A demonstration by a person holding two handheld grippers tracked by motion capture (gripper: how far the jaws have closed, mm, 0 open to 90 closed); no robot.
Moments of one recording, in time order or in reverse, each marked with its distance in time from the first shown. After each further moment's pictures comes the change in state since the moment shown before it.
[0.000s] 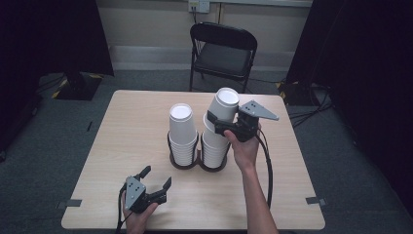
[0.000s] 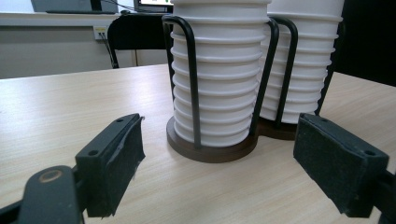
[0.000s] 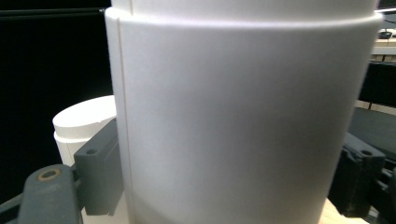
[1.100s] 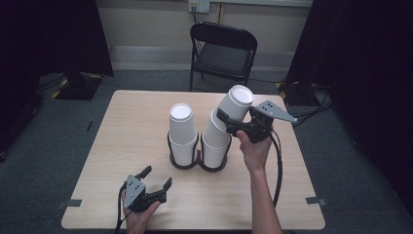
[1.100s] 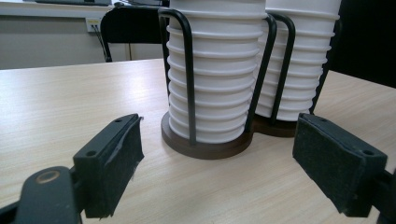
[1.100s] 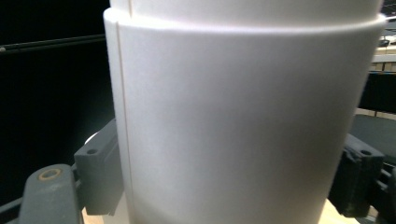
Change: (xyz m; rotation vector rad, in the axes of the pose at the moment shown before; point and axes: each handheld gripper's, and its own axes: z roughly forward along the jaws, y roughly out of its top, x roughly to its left) left arm 0.002 0.001 0.001 0.024 -0.023 -0.013; right arm -0.007 0.016 -0.032 -0.067 0.021 0.052
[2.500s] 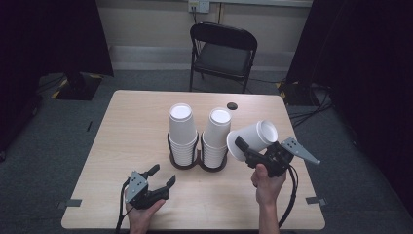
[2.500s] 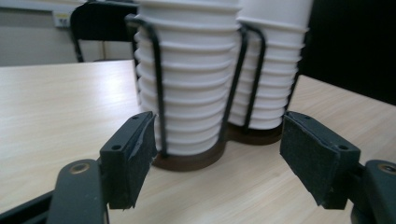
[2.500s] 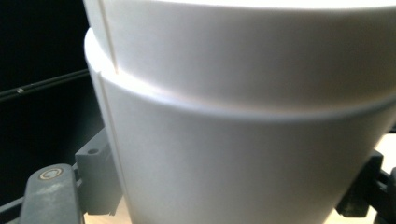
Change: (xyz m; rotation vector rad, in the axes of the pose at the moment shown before) left arm -0.004 0.012 0.008 -0.002 -0.123 -0.035; right arm 0.002 -0.056 -0.077 -0.088 -0.022 0.193
